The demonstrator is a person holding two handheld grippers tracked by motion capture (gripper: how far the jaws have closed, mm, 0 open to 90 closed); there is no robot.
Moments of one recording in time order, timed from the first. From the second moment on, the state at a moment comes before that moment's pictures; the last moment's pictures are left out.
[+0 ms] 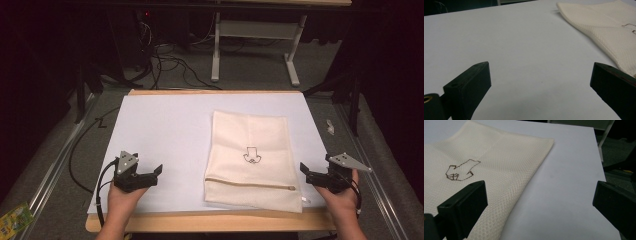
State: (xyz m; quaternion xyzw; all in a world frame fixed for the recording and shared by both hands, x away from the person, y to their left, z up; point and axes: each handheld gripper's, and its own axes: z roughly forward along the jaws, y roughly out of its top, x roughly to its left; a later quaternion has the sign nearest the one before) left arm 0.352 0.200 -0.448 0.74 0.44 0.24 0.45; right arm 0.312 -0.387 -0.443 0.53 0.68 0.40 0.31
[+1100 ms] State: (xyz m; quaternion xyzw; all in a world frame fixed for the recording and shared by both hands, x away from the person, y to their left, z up) left arm 0.430 0.043 -0.473 0.78 0.41 0.10 0.46; right arm 0.309 -0.380 -0.444 0.52 0.69 0.40 0.31
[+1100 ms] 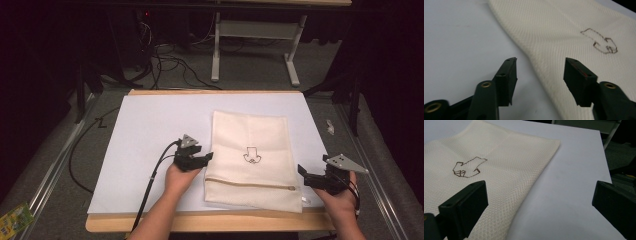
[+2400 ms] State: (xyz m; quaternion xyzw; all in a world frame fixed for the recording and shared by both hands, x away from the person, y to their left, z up) left arm 0.419 0.098 -0.461 0.78 0.43 0.21 0.40; right arm 0.312 -0.352 -0.452 0.49 0.73 0.42 0.25
